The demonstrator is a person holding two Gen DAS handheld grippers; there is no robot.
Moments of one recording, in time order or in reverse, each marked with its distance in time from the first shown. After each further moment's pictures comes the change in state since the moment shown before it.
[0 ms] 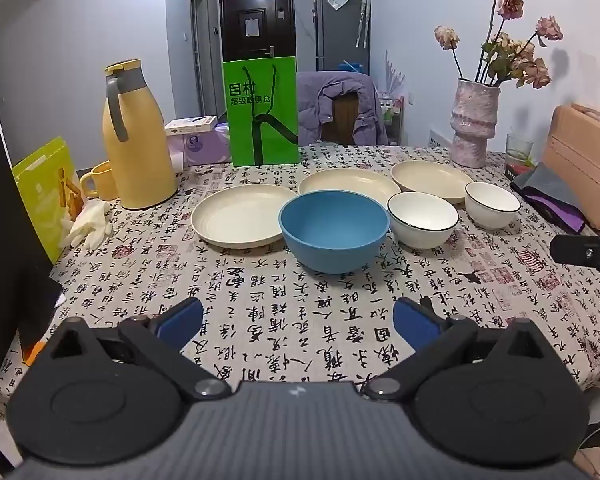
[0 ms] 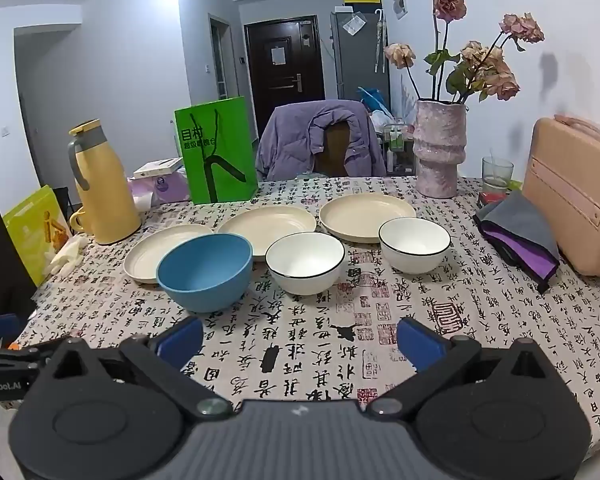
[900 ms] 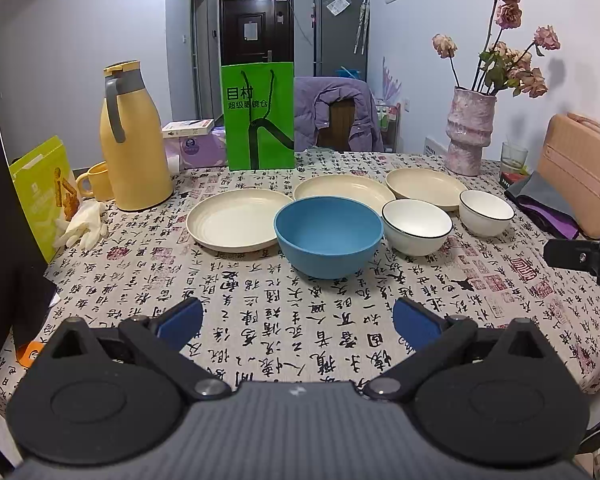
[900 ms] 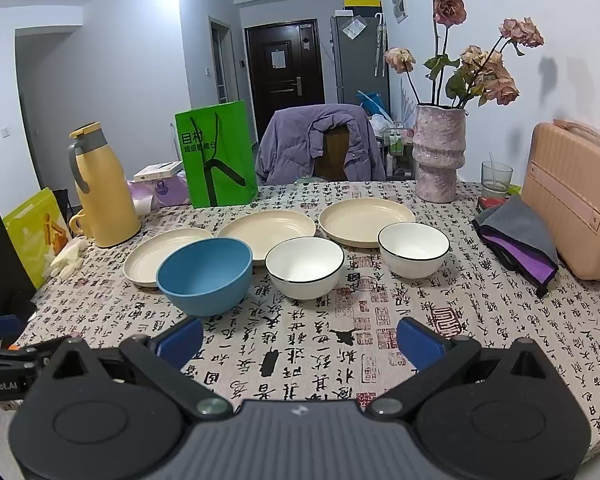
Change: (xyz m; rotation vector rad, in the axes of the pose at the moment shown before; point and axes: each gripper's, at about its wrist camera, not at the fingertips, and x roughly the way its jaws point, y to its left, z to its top) left arm -0.002 0.003 0.002 -0.031 -0.013 -0.025; right arm -0.002 0.000 0.003 -0.002 -0.004 0.003
